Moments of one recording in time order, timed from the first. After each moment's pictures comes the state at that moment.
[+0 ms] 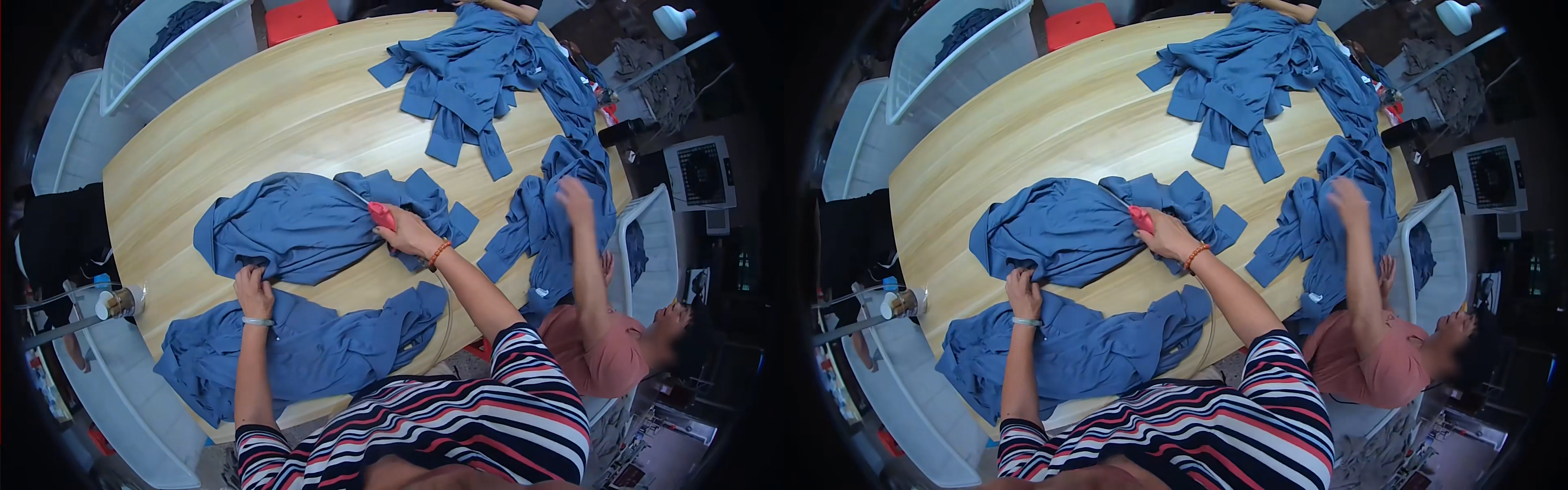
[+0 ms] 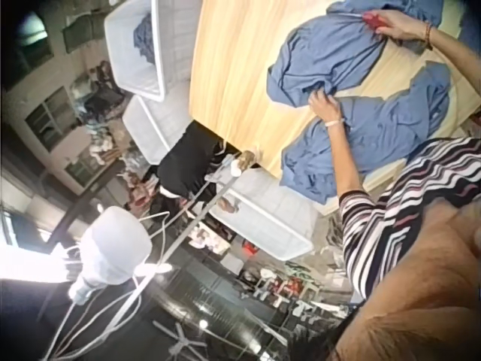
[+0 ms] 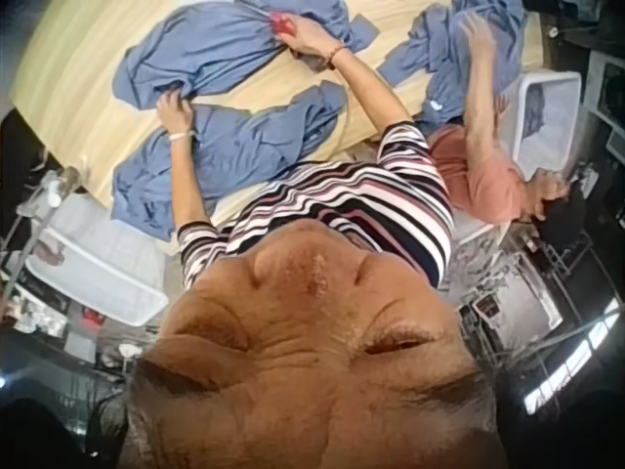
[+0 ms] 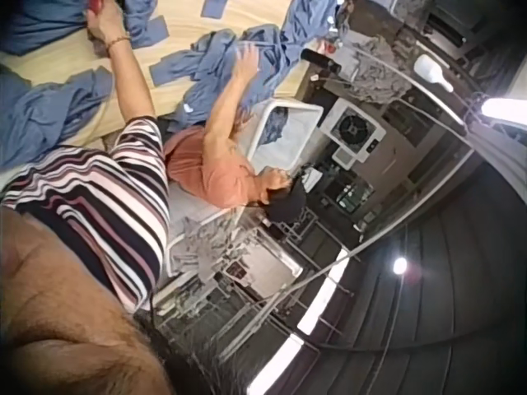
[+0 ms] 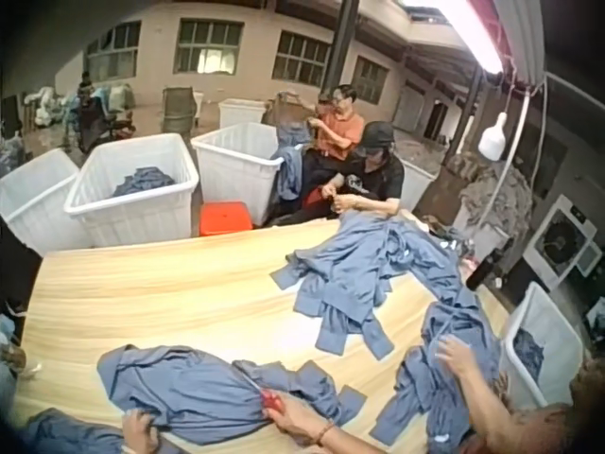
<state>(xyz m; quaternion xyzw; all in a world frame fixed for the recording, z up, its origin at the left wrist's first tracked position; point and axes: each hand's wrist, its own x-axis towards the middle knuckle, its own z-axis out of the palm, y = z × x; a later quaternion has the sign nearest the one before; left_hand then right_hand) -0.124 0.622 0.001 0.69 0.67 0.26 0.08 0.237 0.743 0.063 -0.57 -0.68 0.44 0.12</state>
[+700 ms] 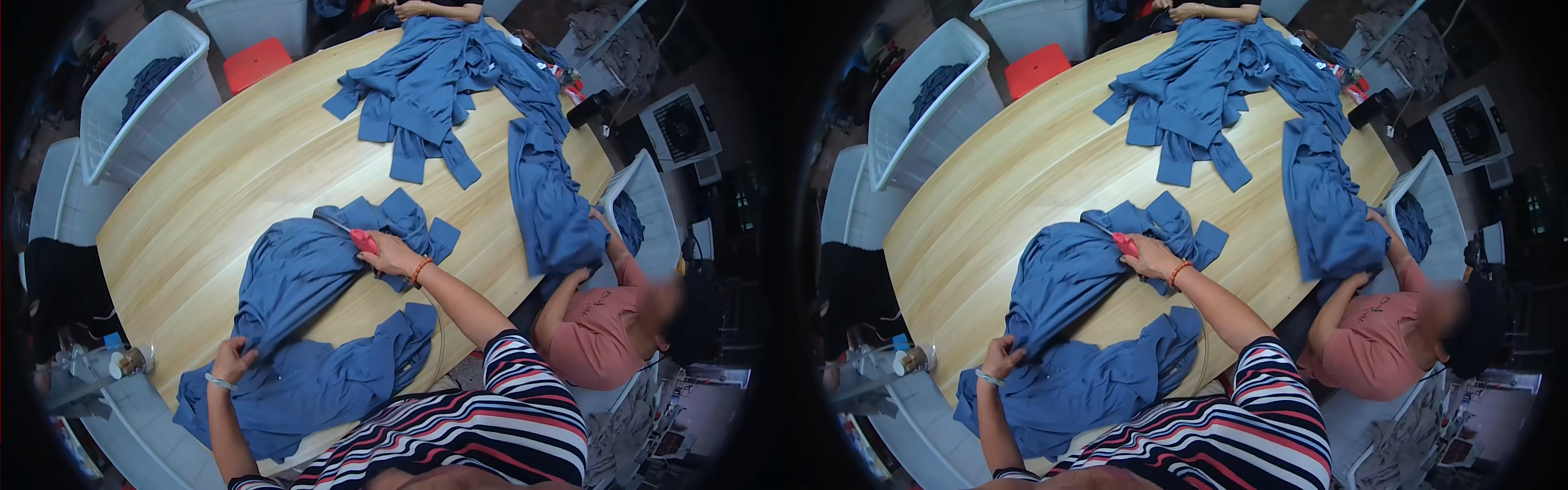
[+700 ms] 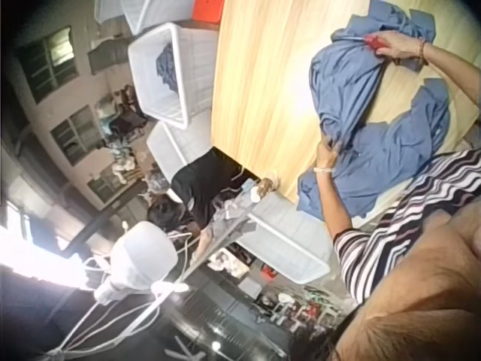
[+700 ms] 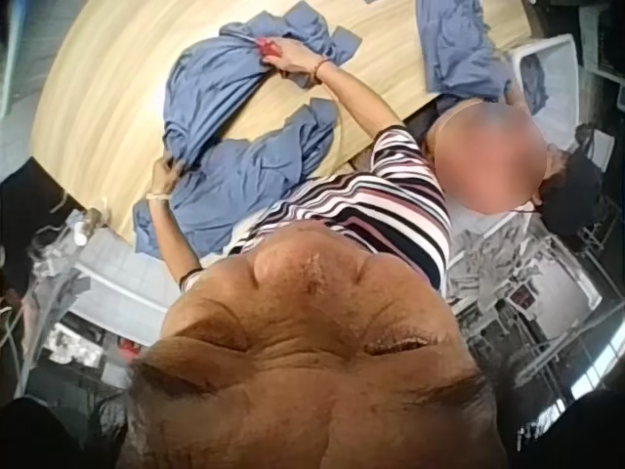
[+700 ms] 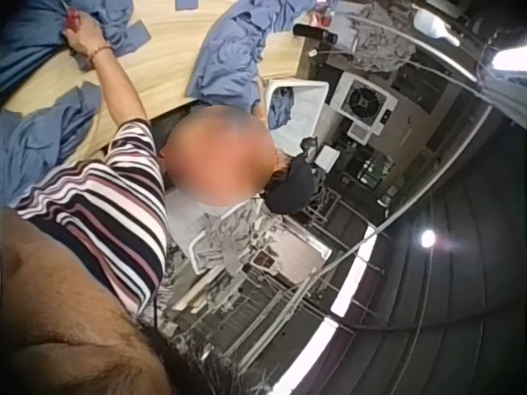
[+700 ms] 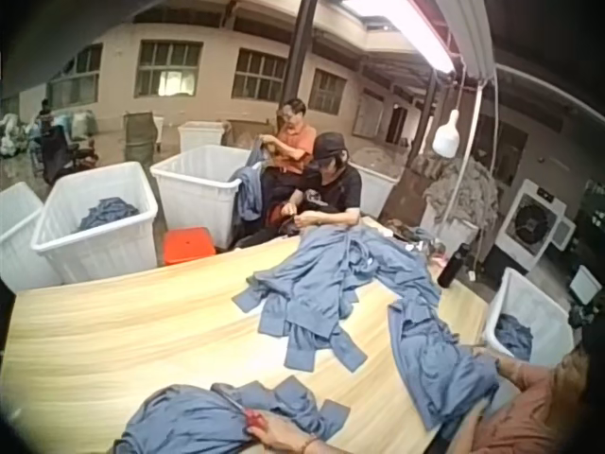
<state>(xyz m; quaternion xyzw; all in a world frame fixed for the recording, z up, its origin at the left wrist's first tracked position) -0.176 0.622 0.105 0.52 0.64 0.05 0.57 0.252 0.741 0.045 -0.57 -0.69 0.42 0.14</state>
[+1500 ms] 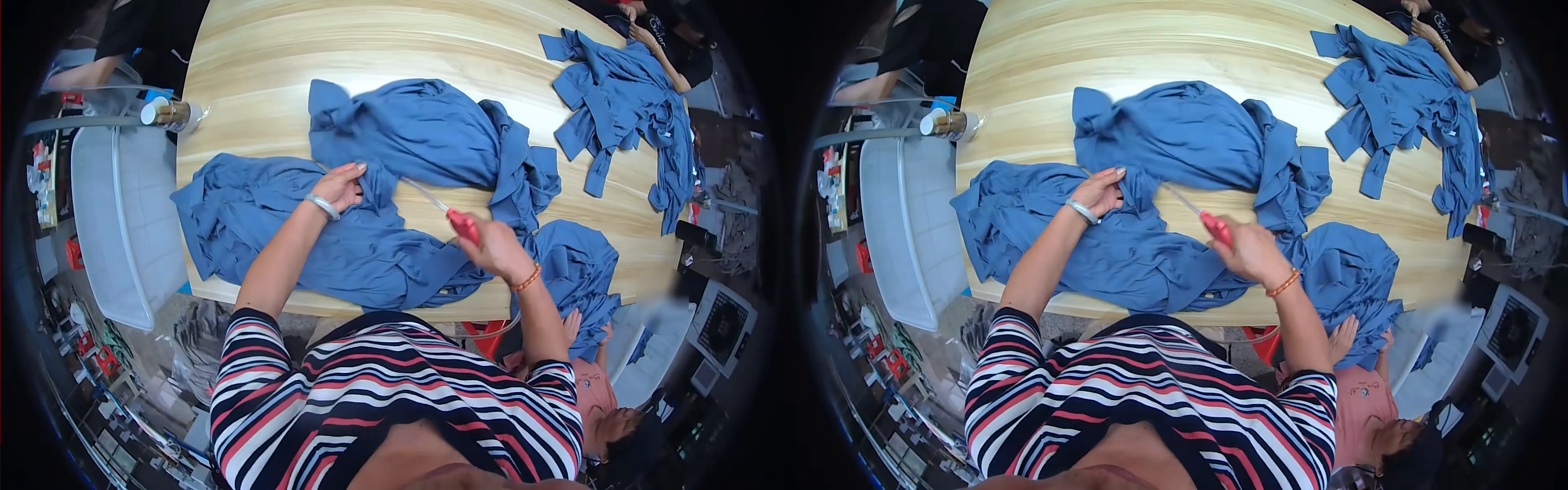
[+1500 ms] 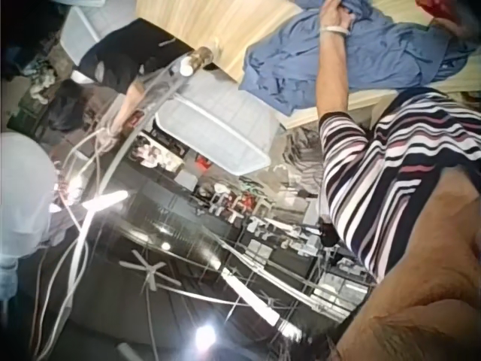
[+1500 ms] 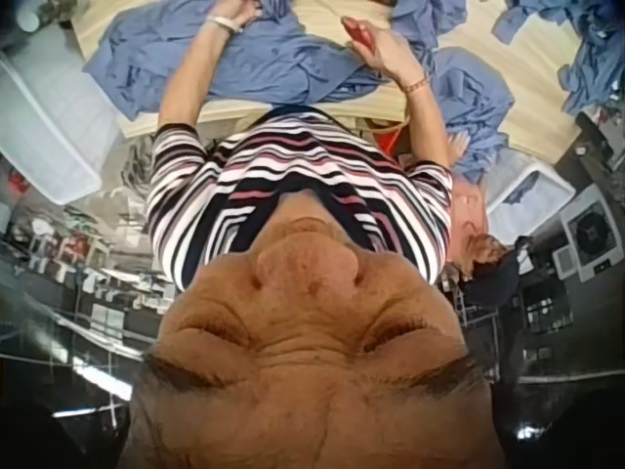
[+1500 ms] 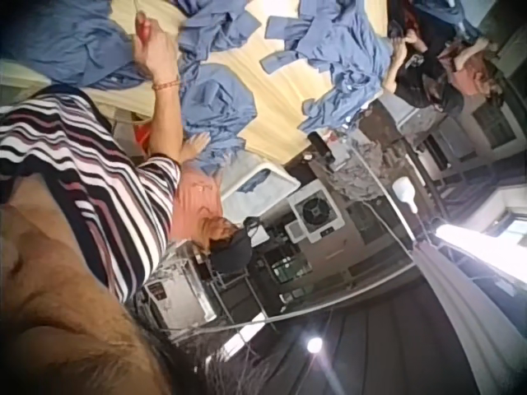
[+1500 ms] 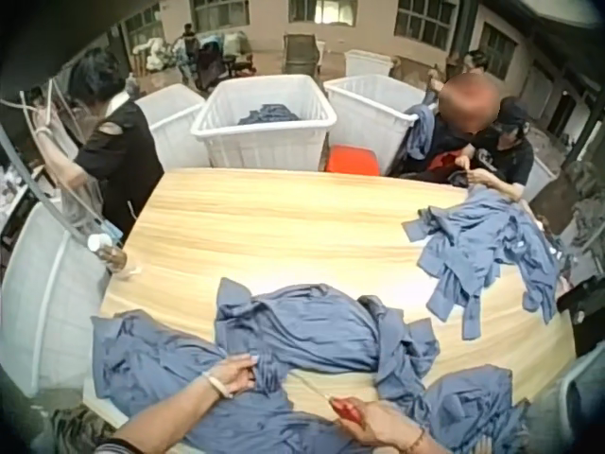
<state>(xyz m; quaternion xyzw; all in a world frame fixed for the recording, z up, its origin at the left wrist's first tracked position) -0.114 0.595 0.008 0.00 0.38 0.45 0.81 0.217 0.659 0.152 -0.38 -0.84 0.39 -0.06</state>
